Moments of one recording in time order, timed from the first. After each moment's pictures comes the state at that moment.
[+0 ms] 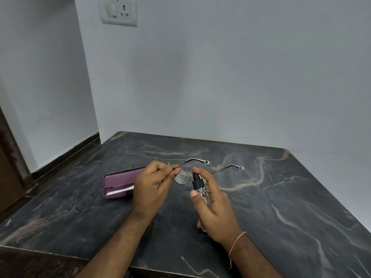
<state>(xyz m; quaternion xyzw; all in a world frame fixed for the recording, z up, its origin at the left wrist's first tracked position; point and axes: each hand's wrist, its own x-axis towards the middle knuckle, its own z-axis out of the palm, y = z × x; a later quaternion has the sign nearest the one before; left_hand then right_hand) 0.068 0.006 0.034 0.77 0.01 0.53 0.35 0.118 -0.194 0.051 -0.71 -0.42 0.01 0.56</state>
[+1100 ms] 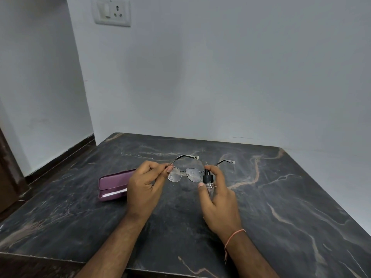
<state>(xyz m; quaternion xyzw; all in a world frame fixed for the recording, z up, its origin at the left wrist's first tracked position) 0.069 0.010 0.032 0.76 0.04 0.55 0.35 0.137 -0.193 0.039 -0.79 -0.32 -0.14 0.51</state>
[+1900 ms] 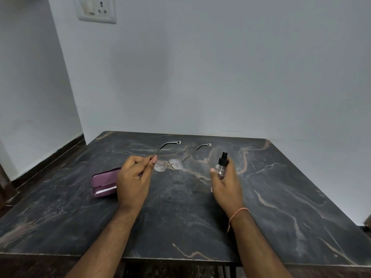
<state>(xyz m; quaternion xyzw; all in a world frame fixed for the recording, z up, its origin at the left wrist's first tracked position) 0.064 0.011 0.035 0.75 0.10 0.54 0.36 0.187 -0.216 0.029 -0.79 -0.22 -0.12 0.57</state>
